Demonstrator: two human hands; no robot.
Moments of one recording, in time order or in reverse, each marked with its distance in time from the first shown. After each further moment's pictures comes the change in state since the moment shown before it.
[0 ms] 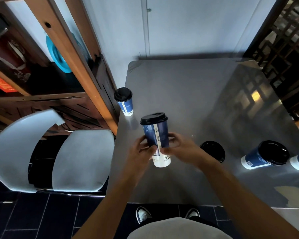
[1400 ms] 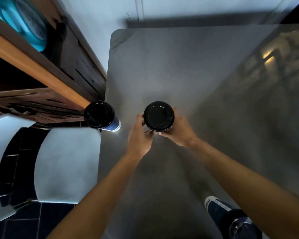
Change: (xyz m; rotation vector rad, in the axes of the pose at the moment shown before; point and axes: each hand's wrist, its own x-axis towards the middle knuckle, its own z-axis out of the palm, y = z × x) left_hand 0.306 -0.003 0.034 0.485 0.119 0.148; right_hand 0.285 0.004 -0.082 -0.334 0.186 -0.066
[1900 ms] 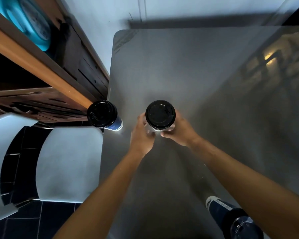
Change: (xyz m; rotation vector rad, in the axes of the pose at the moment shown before) left_hand 0.002 -0.007 0.000 0.022 -0.051 -0.141; right_hand 0.005 0.011 0.008 0.083 -0.056 0.067
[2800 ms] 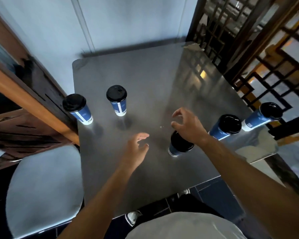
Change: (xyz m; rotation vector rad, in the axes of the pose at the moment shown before) left_hand -0.221 -0.022 0.018 -0.036 -0.299 0.363; right_hand -0.295 0.031 -0.045 -0.154 0.524 -0.006
